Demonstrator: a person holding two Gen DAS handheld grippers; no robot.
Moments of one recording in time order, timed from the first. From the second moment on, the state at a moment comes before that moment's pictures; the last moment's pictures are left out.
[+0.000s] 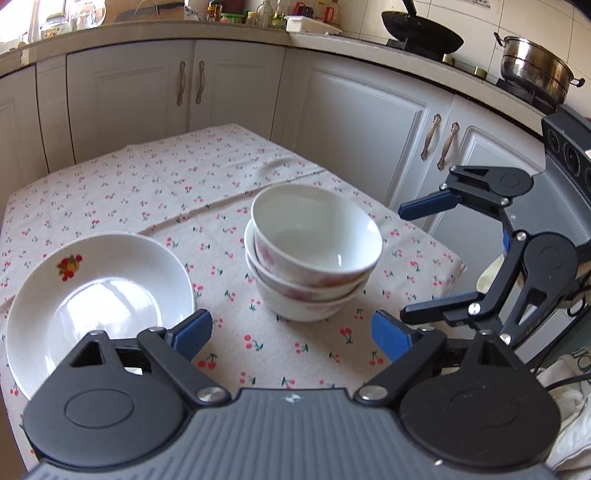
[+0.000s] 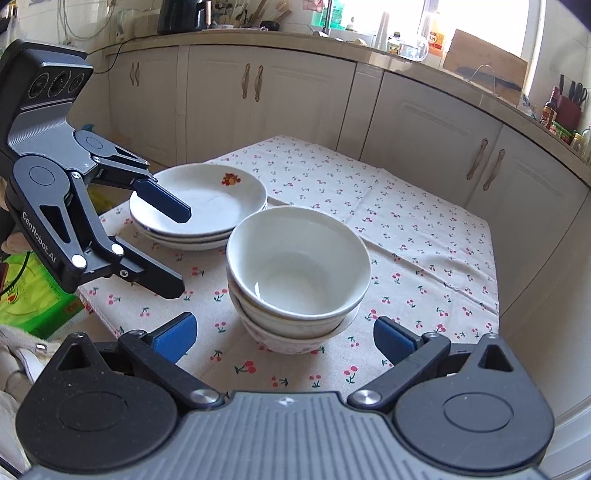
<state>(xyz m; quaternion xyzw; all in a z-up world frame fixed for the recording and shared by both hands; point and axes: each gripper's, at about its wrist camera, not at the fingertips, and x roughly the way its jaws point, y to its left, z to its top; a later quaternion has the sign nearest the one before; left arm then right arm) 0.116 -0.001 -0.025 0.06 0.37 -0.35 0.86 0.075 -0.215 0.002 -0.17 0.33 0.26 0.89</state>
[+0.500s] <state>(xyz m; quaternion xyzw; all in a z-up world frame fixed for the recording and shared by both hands) 0.140 -0.023 -0.046 0.12 0.39 -0.38 0.83 0.107 -0.222 -0.020 -0.18 0.36 0.25 0.88</state>
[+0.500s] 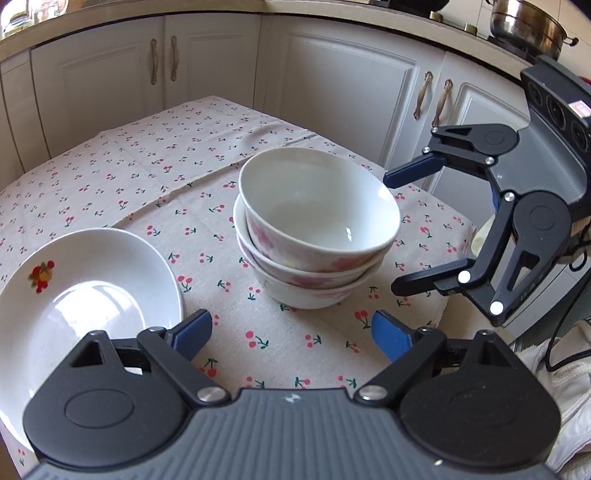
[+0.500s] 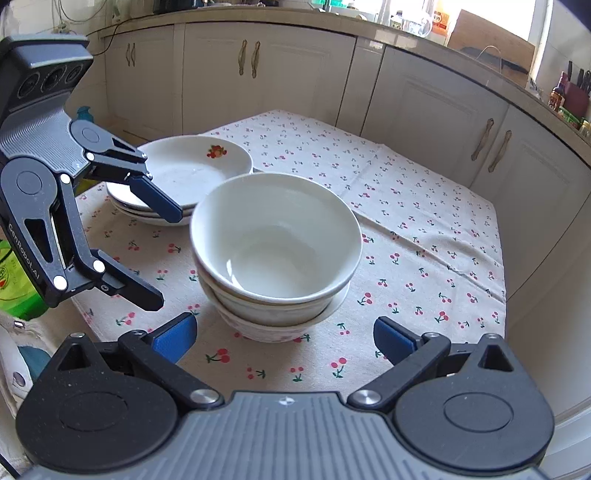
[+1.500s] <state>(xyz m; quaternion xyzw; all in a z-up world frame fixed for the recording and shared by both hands) 0.179 -0.053 -0.061 0.18 0.42 -0.43 0.78 0.140 -0.223 -0.033 -0.23 0.38 0.33 0.83</state>
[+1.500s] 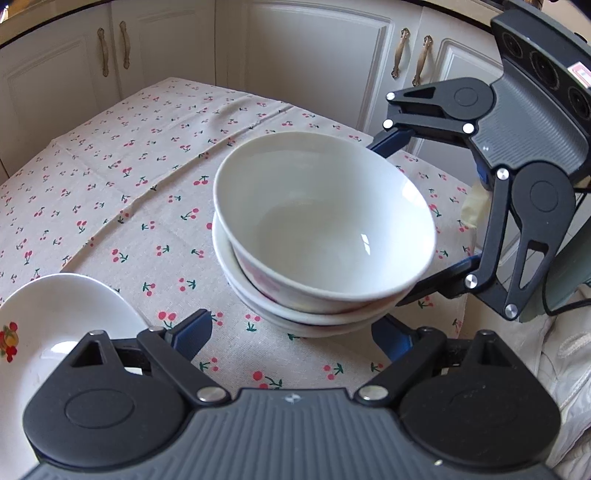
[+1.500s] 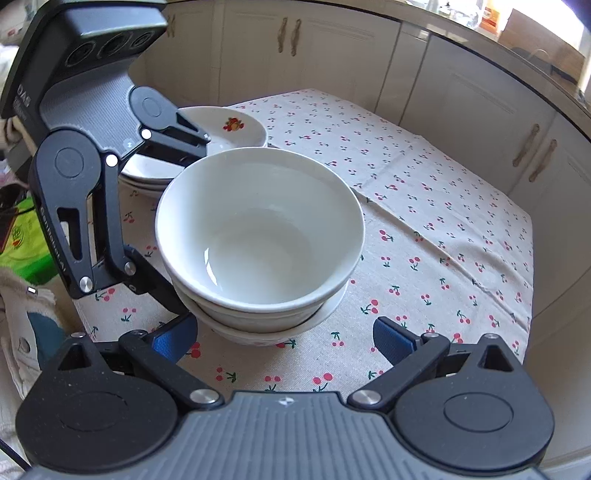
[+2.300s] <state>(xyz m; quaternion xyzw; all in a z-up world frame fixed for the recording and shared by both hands) 0.194 -0.061 -0.055 0.22 0.40 -0.51 0.72 0.161 -0.217 -0.030 -0.27 0.39 0.42 0.78</state>
